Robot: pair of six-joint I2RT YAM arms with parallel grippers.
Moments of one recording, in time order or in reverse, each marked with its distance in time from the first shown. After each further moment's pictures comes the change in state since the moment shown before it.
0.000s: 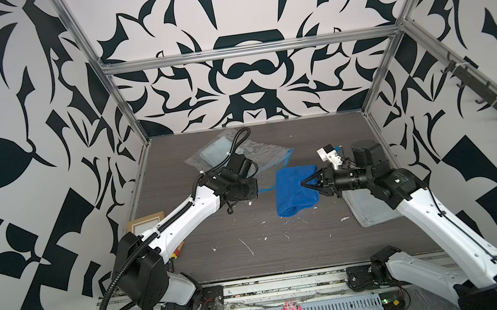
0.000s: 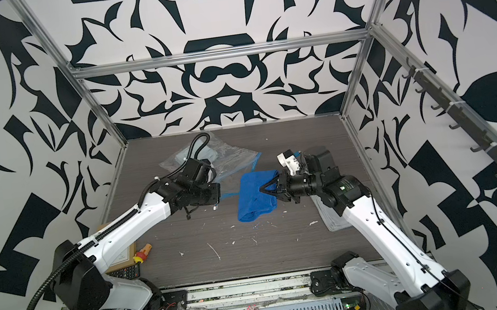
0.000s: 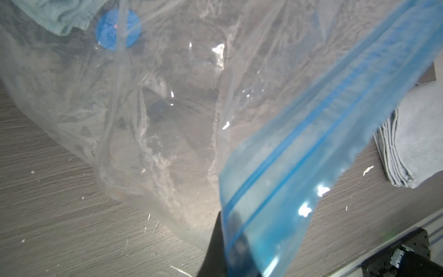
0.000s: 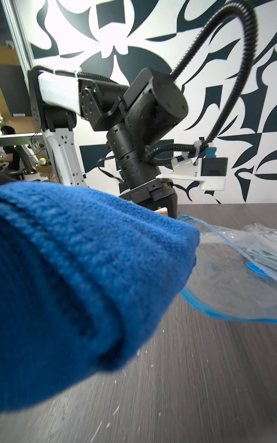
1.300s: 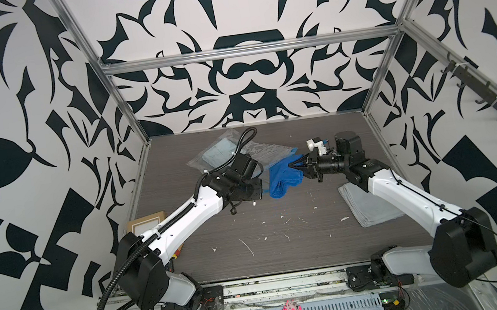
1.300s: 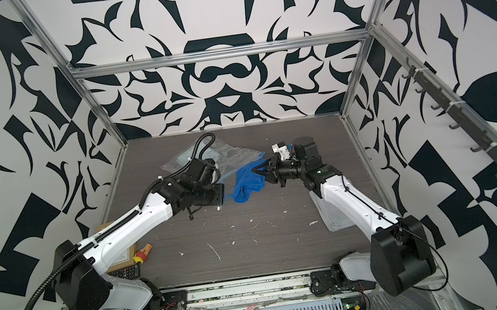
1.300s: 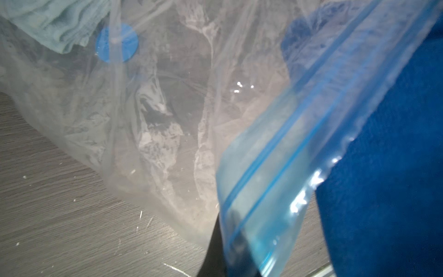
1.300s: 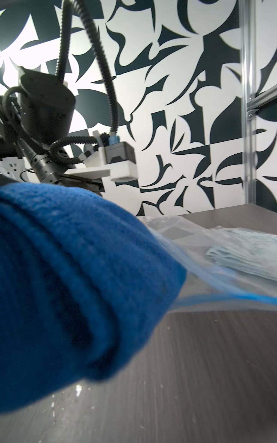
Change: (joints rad) left arm -0.055 0.003 0.034 -0.020 -0.015 -0.001; right arm -0.077 0.290 -0.060 0.480 -0.040 0.274
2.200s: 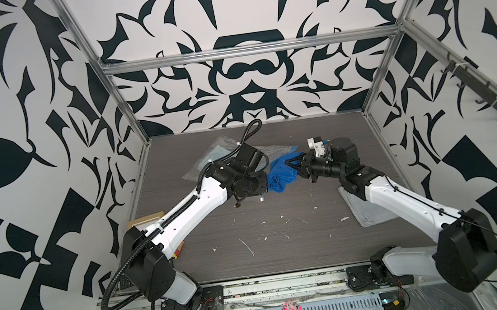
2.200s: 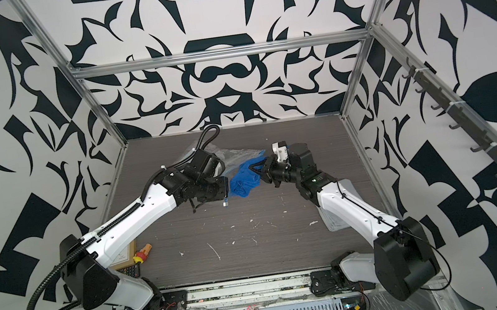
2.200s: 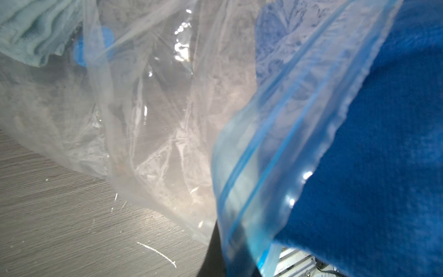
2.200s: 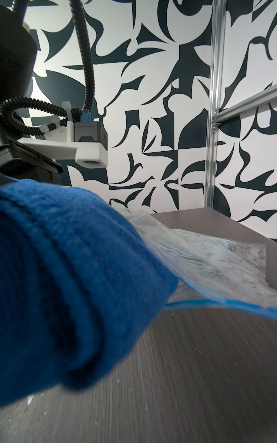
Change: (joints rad) left arm -0.022 0.072 0.181 -0.142 0.060 -0.125; right arm 0.105 -0.045 -0.082 0.146 0.280 0.032
